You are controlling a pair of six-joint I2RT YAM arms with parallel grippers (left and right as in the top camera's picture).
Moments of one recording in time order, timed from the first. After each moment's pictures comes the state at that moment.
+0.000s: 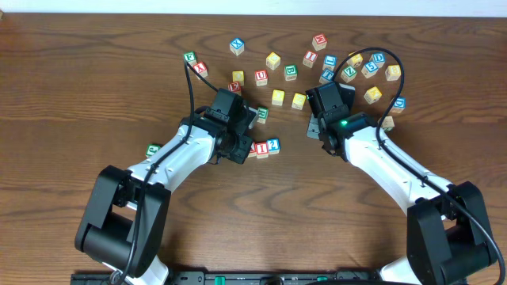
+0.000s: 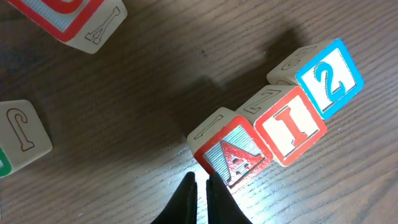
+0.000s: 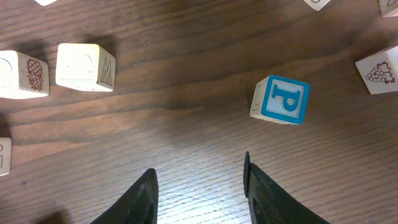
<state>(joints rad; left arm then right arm) -0.43 1.78 1.06 -0.53 0.21 0.02 0.42 1.70 1.08 -0.50 0.32 0.62</state>
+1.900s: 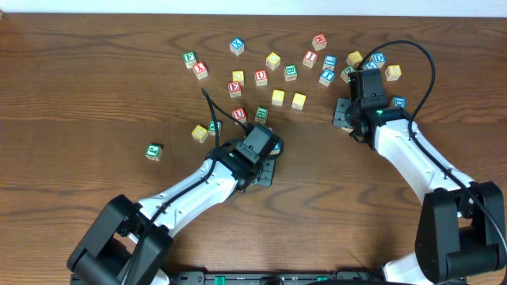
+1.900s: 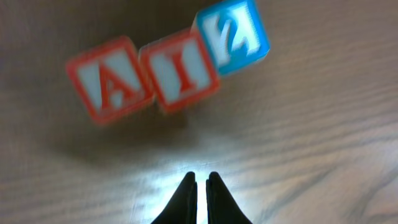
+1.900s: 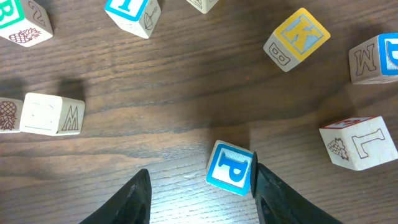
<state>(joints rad) -0.71 1.64 0.92 -0.43 0.01 -0.49 0.20 1.70 1.08 -0.39 0.14 0.35</state>
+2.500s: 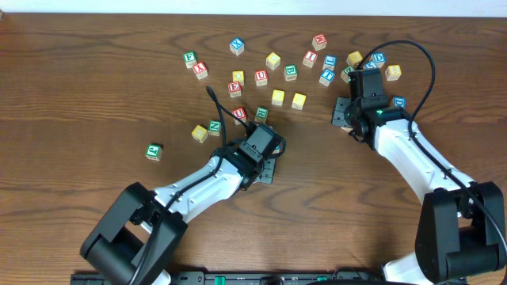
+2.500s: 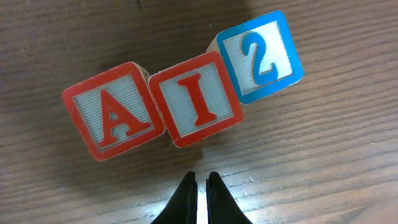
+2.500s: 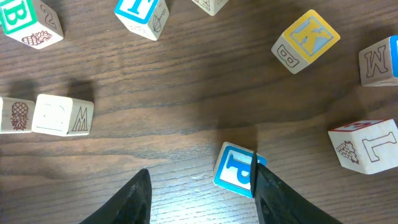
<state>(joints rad) -0.71 1.72 0.92 -0.36 -0.04 -0.49 0.20 1.70 1.08 -0.38 0.12 0.36</state>
